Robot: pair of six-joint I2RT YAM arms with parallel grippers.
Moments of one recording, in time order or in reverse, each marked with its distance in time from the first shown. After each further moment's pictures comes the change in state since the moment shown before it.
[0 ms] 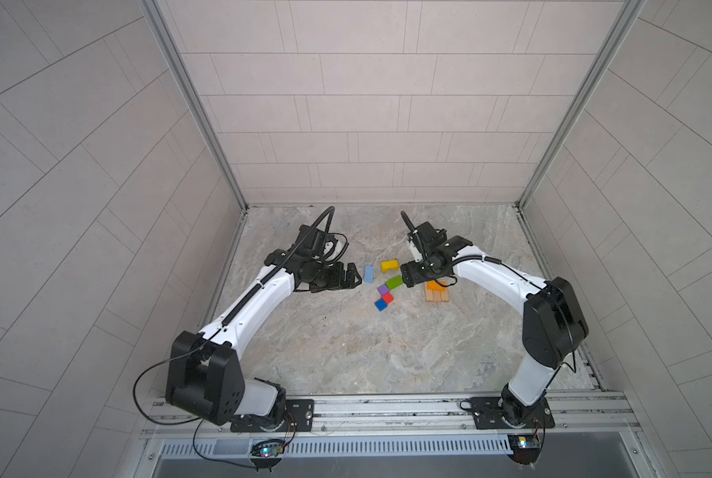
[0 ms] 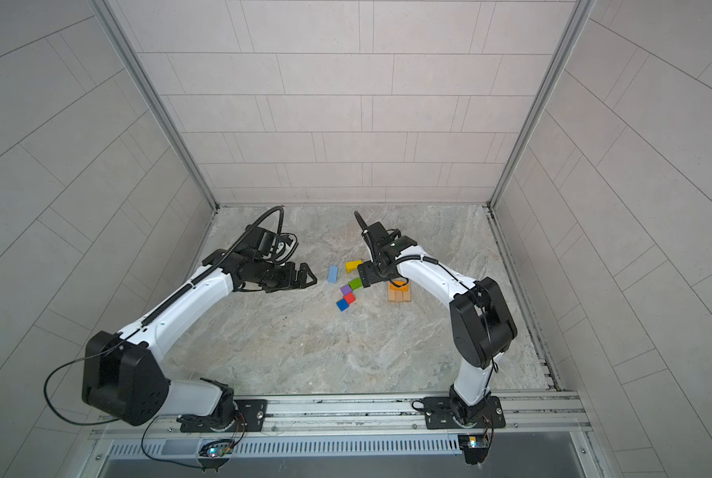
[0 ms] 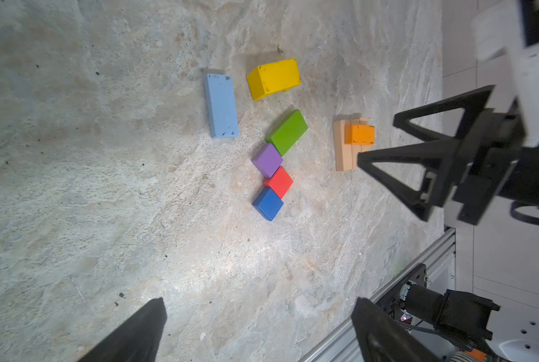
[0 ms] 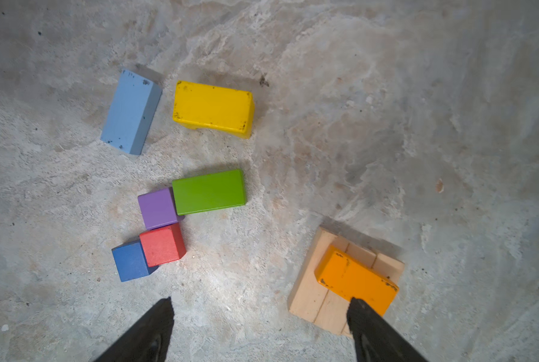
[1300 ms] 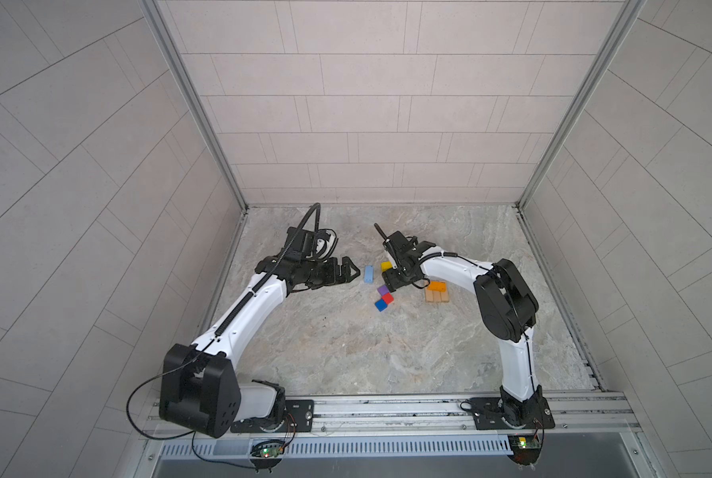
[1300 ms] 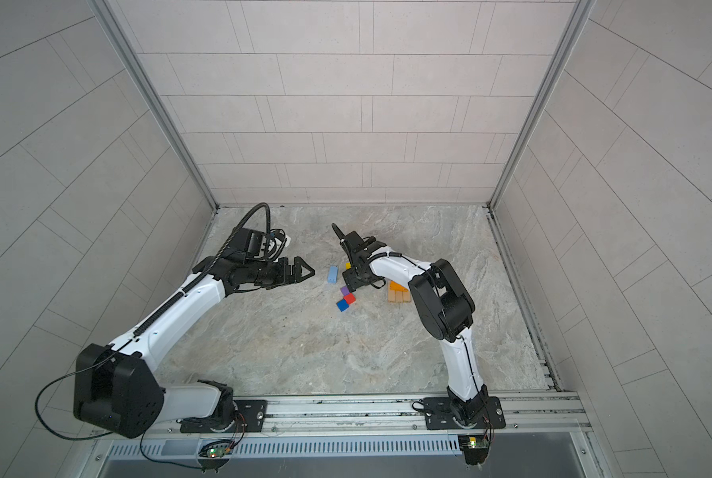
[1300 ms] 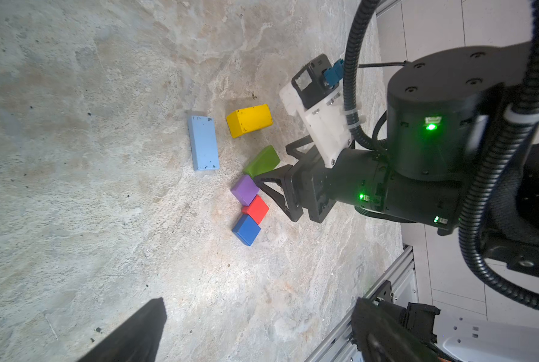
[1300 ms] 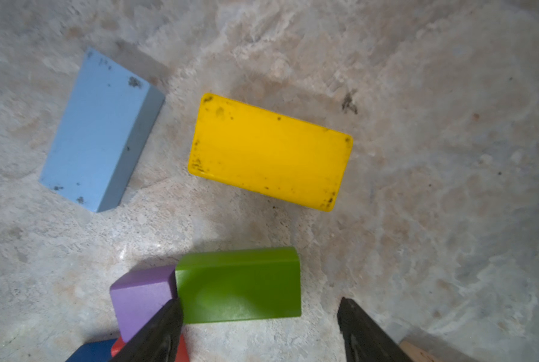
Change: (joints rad) left arm 0.058 -0.050 -0.067 0.148 0.089 -0.056; right arm 0.050 0.293 0.142 0.092 0.024 -0.024
